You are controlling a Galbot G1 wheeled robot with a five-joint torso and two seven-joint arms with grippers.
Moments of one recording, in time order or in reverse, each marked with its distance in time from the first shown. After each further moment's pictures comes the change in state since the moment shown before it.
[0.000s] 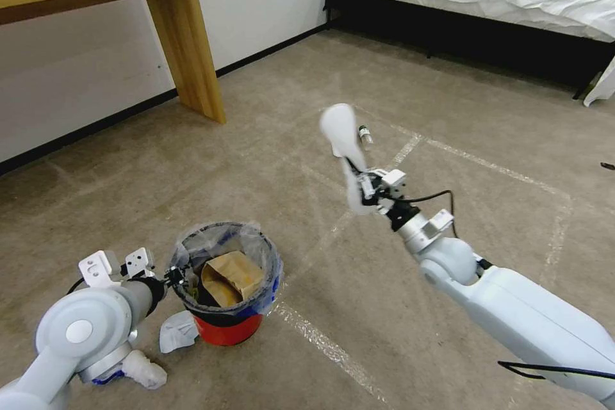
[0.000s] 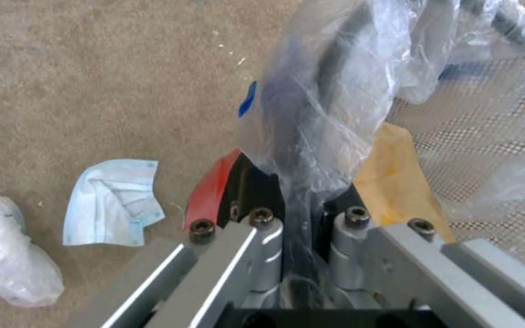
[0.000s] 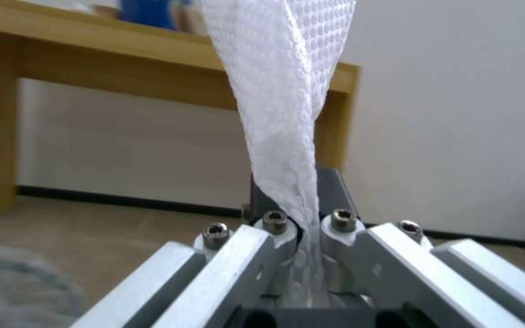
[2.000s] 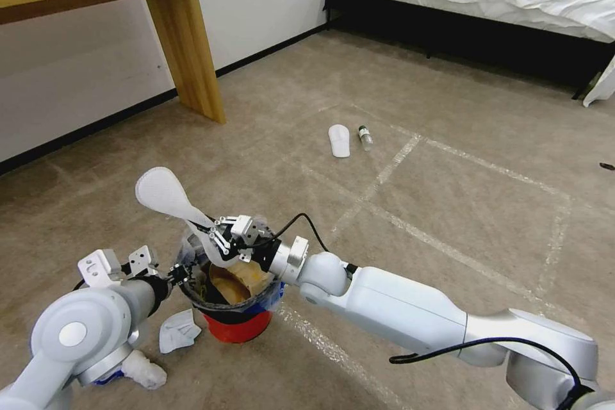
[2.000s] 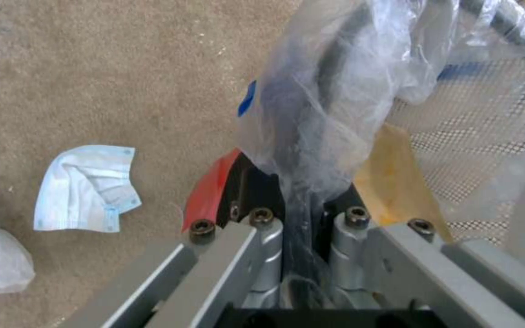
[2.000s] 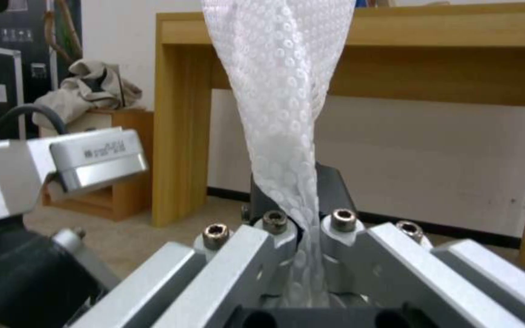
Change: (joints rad) left arm 0.010 -0.030 -0.011 -0.035 -0.029 -0.006 -0.010; right arm 0.193 0.432 -0.389 -0.230 -0.010 -0.012 -0.103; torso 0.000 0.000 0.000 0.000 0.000
